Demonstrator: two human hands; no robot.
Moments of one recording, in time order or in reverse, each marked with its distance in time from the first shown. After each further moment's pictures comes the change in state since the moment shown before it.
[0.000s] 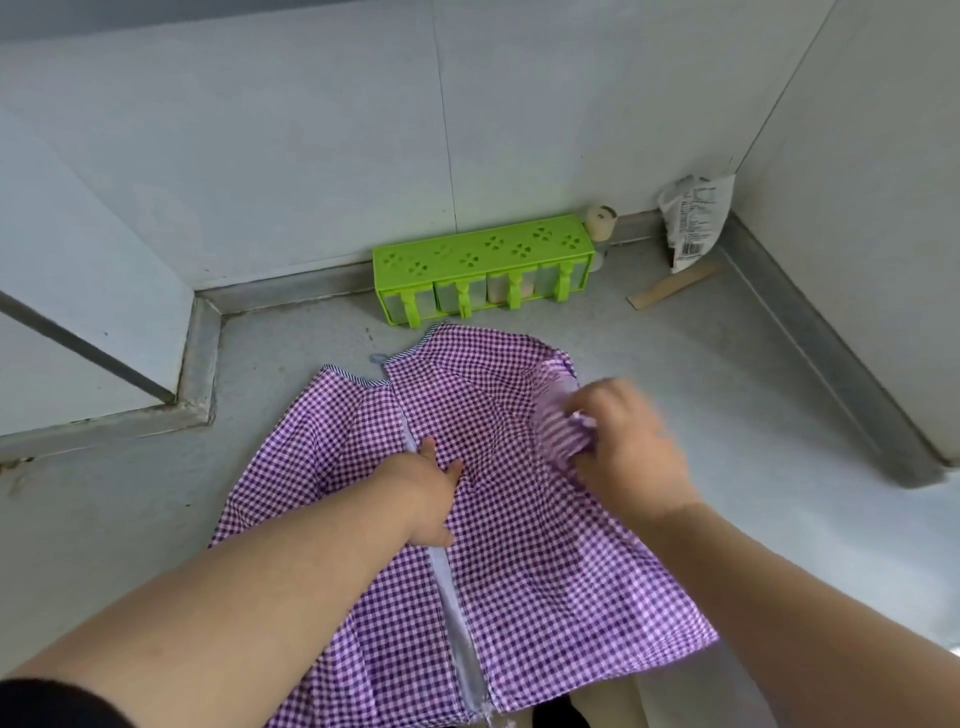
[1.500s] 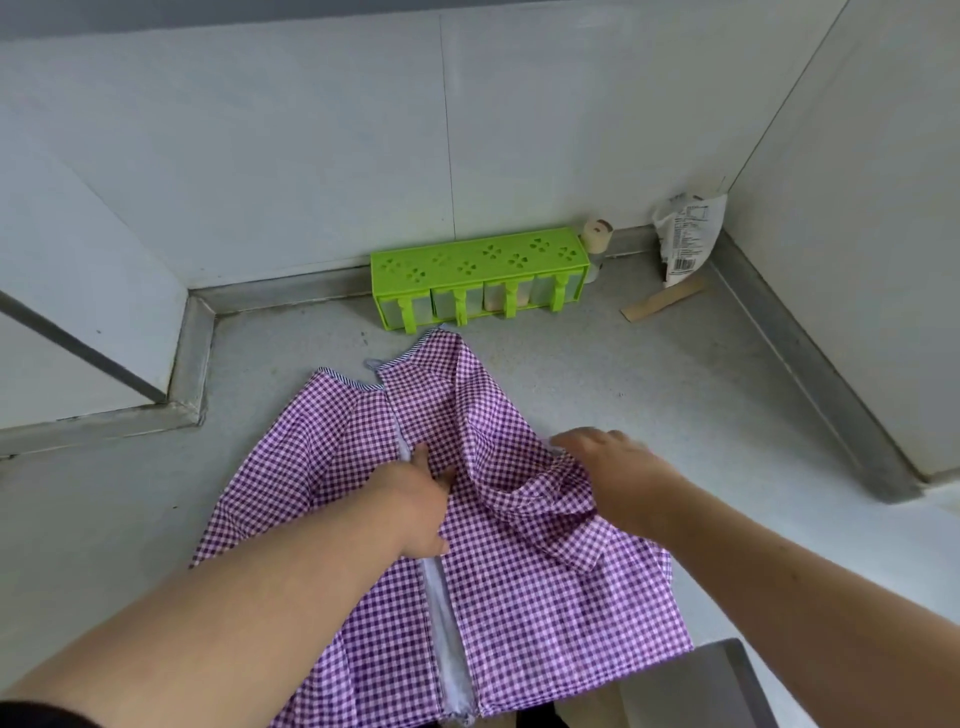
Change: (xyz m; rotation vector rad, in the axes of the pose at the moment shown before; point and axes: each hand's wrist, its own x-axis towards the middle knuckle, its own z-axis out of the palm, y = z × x) left_hand -0.004 0.002 0.005 -0.020 0.056 0.003; right_hand 0.010 0.024 -0.001 -0.308 -0.650 0.119
